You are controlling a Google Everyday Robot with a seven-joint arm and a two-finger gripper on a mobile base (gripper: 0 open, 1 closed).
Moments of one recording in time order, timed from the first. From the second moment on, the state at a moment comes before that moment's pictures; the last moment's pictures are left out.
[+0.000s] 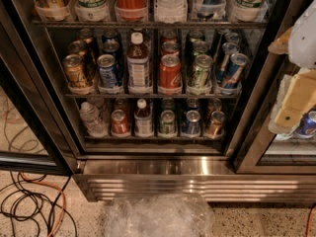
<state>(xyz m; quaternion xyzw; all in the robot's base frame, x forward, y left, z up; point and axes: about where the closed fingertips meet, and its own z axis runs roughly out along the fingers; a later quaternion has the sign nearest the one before) 0.440 -0.215 0.978 -0.60 0.78 -0.04 0.16</state>
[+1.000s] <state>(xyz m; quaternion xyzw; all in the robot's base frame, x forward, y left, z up) 0.437 -0.207 0.947 -0.53 0.82 0.01 0.20</state>
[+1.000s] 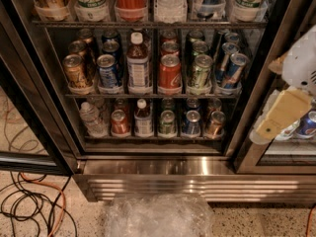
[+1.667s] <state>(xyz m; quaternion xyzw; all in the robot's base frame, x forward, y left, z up) 0.451 -0.206 0.920 -0.45 0.87 0.04 0.22</state>
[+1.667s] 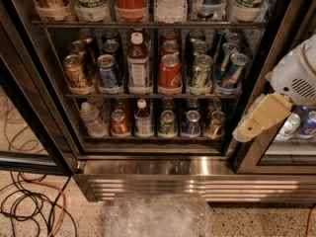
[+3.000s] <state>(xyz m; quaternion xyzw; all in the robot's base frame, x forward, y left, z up) 0.479 -0.186 0.908 -0.39 0.87 0.08 0.30</state>
